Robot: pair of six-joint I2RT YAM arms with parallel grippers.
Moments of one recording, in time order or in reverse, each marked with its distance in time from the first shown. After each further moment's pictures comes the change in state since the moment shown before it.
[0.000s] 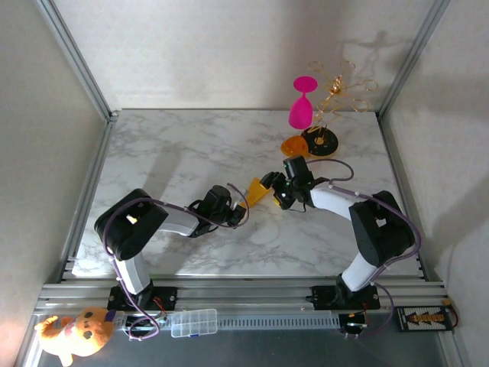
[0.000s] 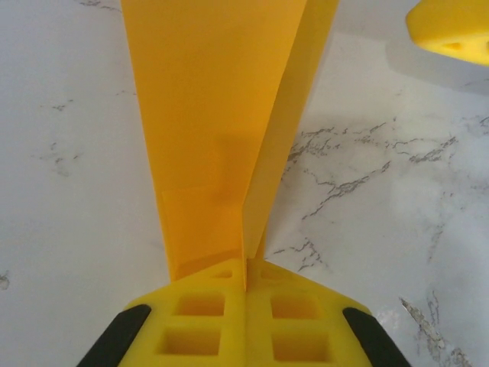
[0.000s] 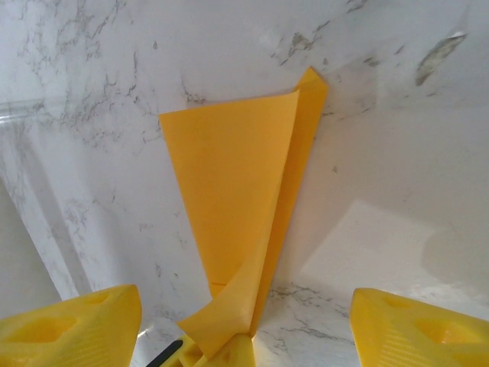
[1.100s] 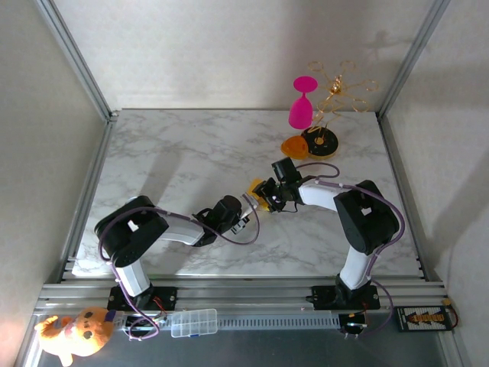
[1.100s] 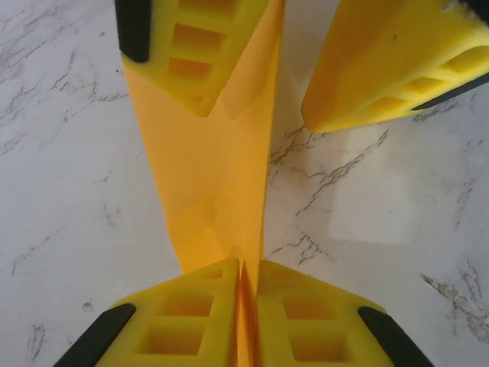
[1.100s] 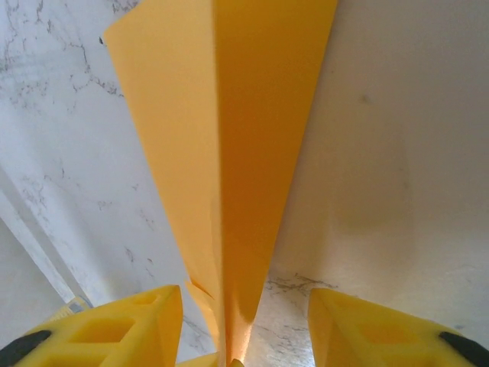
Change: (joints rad) left arm -0.154 -0.036 -0.006 -0.001 -0.338 0.362; right arm 0.057 0.124 0.063 -0.031 -0.071 0.080
